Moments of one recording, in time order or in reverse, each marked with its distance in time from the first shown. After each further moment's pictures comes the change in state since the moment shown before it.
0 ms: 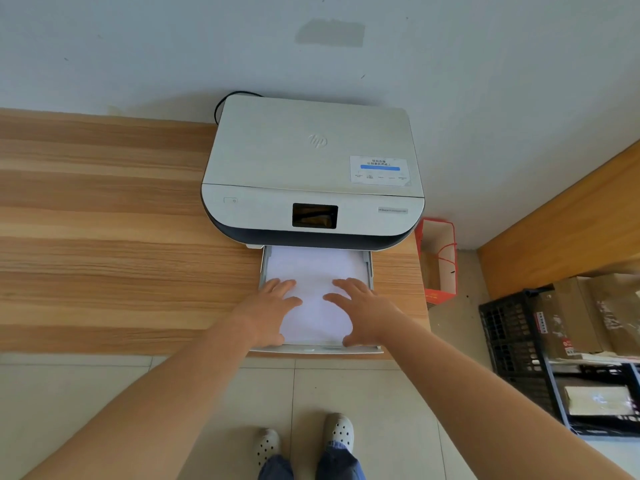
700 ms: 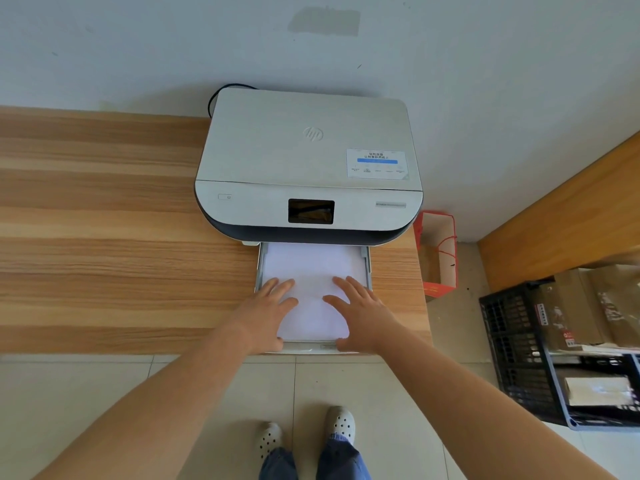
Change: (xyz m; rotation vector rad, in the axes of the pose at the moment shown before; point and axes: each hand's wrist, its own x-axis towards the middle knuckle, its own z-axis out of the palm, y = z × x) left_hand -0.006 0.005 0.009 0.052 0.061 0.020; right_hand -0.005 -0.002 0.023 0.010 0.074 0.015
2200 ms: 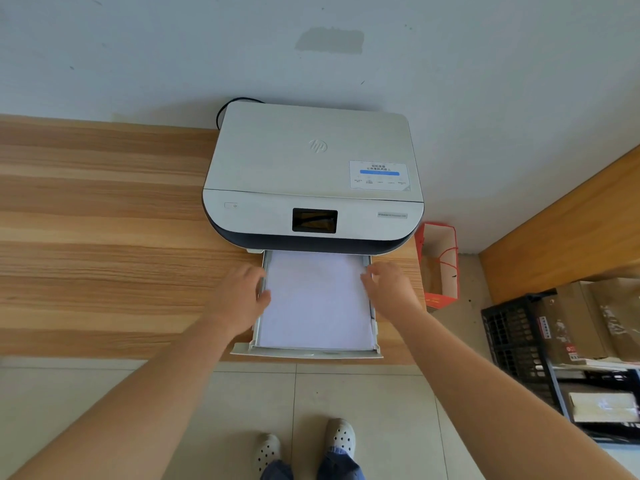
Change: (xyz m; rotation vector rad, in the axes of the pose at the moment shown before) left_hand -0.007 -0.036 -0.019 -0.386 0.430 -0.285; right_hand 0.014 0.029 -0.047 0.622 0.306 0.493
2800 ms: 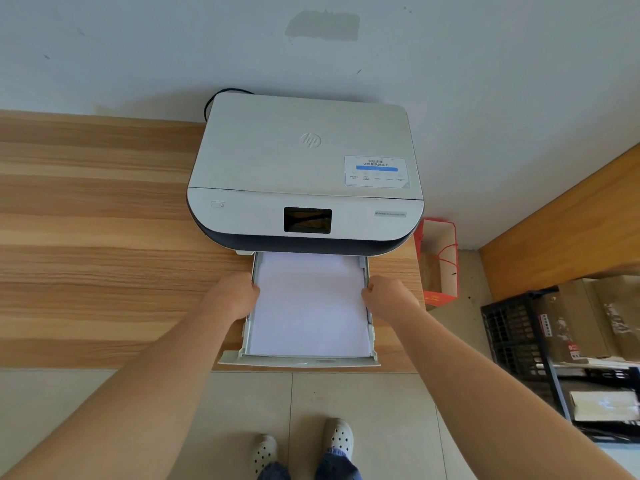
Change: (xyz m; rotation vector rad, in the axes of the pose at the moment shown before) left_hand 0.043 0.004 0.013 0.036 -0.252 -0.326; right_hand 0.032 0.015 0.013 -0.299 -0.257 0.189
